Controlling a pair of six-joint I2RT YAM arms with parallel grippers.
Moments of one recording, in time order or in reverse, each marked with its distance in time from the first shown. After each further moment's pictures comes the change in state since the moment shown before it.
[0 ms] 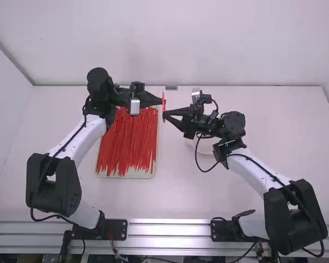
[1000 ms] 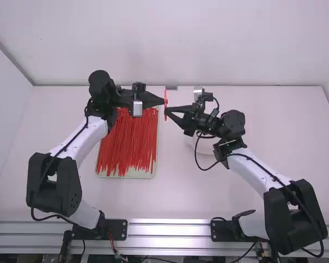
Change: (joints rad) left arm -0.021 0.000 -0.026 0.063 -0.041 -0.004; right arm -0.009 0.000 -0.001 -0.045 0.068 0.011
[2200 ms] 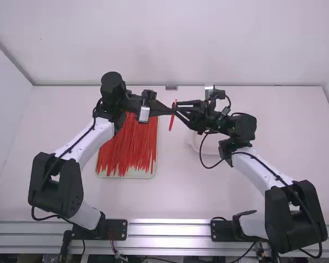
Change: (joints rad) left arm -0.078 0.000 -0.001 -0.120 0.063 0.023; right arm -0.071 0.000 0.000 0.212 -0.079 0.162
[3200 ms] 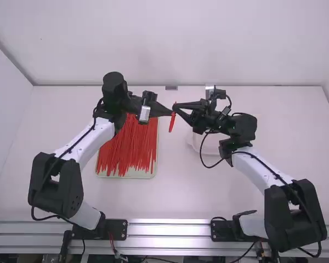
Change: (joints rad) left arm -0.005 0.000 0.000 -0.076 0.004 0.004; right arm -0.005 0.010 0.000 0.021 -0.002 -0.005
